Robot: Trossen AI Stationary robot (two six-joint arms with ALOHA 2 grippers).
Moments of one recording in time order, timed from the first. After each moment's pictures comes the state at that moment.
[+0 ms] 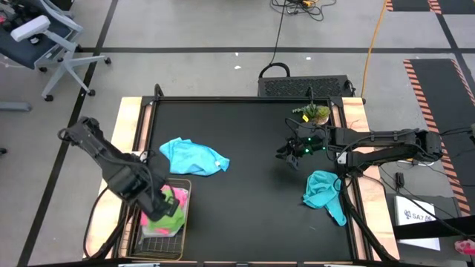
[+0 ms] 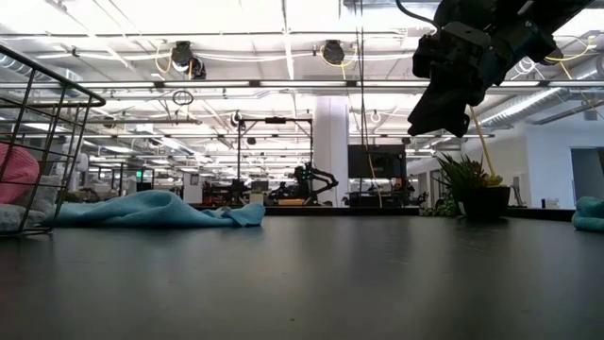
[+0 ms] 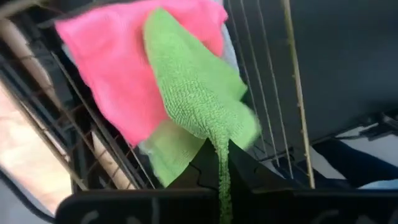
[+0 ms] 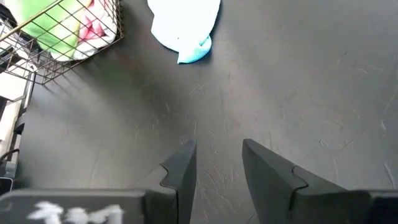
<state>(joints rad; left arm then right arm) -0.72 1.38 1.40 -1.44 0.07 -1.92 -0.20 1.04 0.57 -0.21 -0.19 0.38</state>
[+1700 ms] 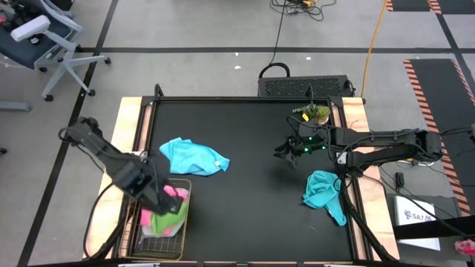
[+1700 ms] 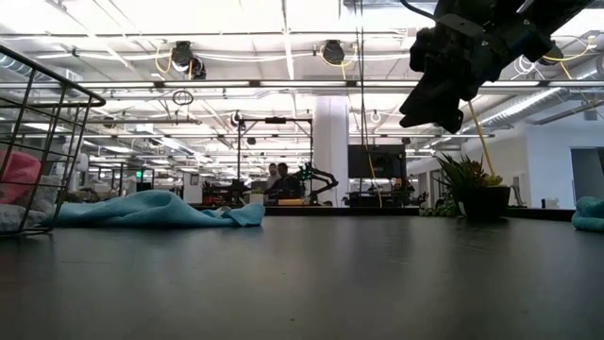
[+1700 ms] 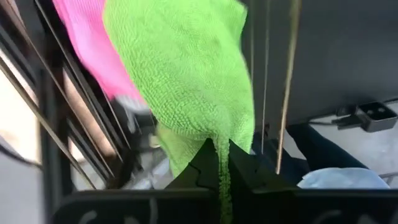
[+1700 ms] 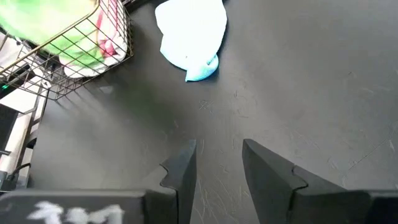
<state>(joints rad) -0.66 1.38 1.40 -1.35 0.23 -2.07 -0.20 1.04 0.57 -0.14 -0.19 0.40</state>
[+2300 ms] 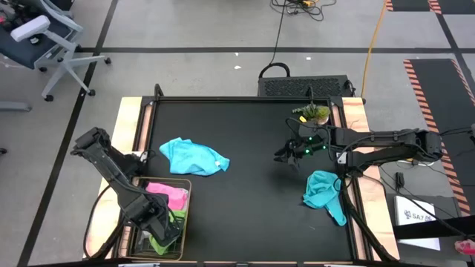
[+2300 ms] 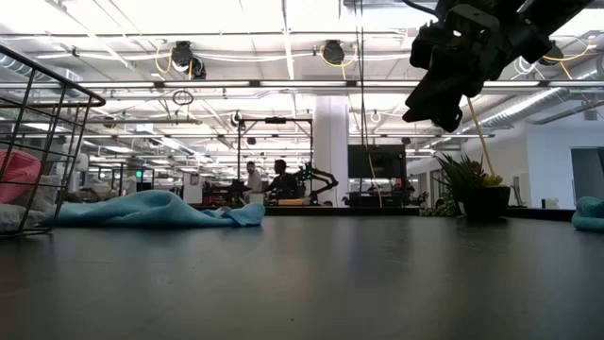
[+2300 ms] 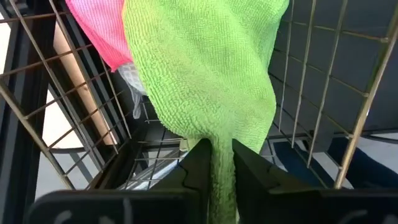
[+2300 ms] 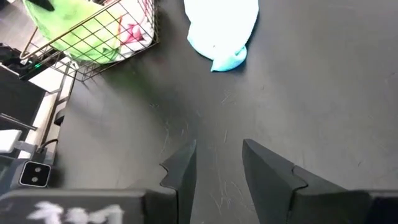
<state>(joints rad) -0.81 1.58 1.40 -1.28 0.25 -2.24 -0.20 1.04 0.57 -0.14 -0.29 0.35</state>
